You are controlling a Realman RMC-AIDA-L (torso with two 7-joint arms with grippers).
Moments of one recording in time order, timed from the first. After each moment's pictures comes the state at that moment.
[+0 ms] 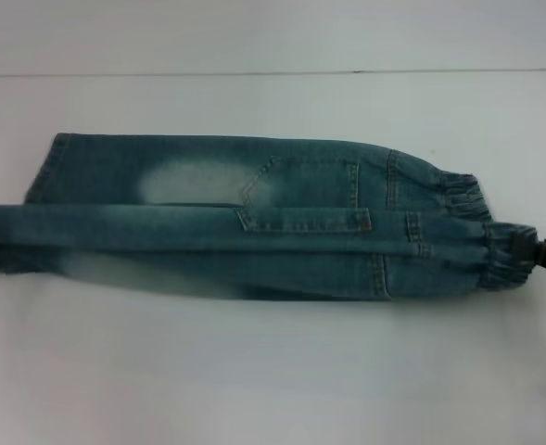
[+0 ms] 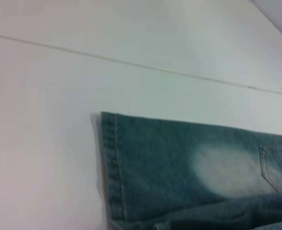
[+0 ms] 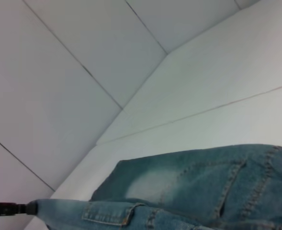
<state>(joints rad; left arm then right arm) -0.54 -1.94 0.16 0.85 2.57 1.59 -1.94 0.39 2.02 -0.22 -0.56 -2.20 -1.68 1.64</state>
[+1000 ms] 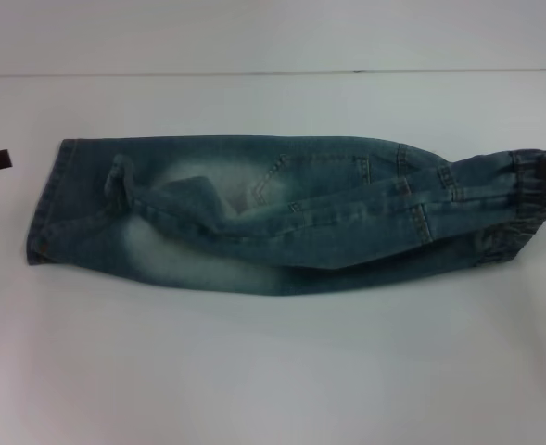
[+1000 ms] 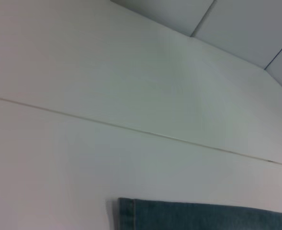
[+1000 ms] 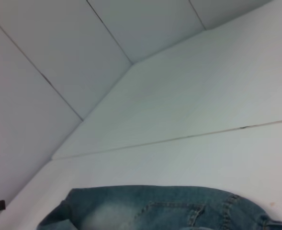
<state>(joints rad) -0.61 -1.98 0.17 0.73 2.44 1.34 -1.96 0.50 1.96 -0.26 -0.65 -2.21 -1.56 1.80</state>
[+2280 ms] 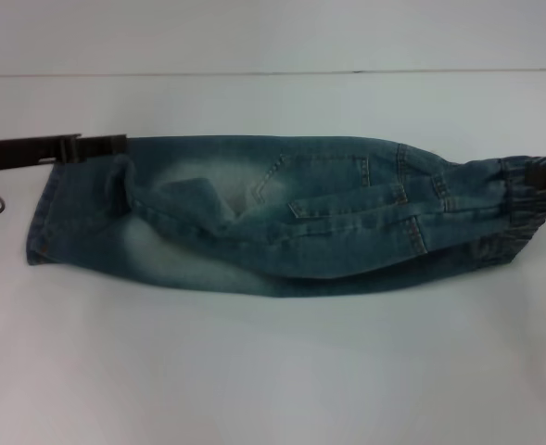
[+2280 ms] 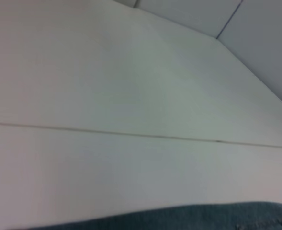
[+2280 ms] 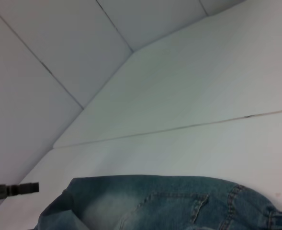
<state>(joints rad) -0.71 -2.06 0.35 0.72 2.41 1.26 -2.00 0.51 1.96 -0.31 -0.65 -2.20 -1.55 1.82</state>
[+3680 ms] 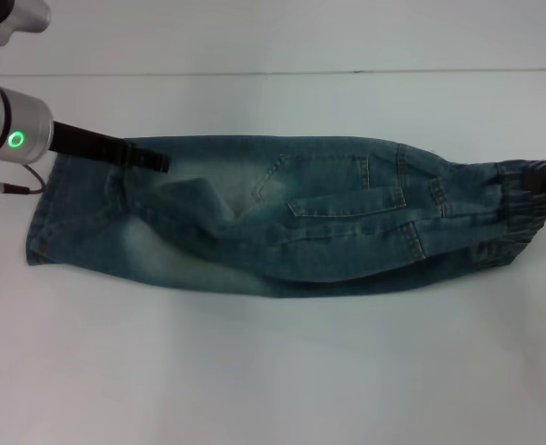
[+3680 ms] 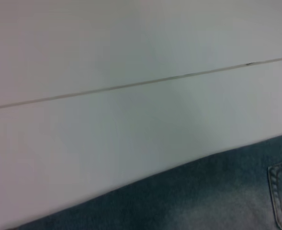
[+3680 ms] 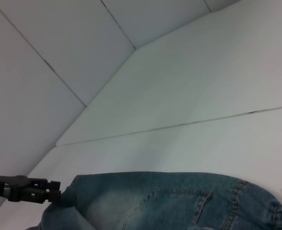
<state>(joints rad) -0.77 -2.10 0.83 0.86 2.61 1.13 -2.38 0.50 1.96 -0.31 -0.65 -2.20 -1.55 1.82</state>
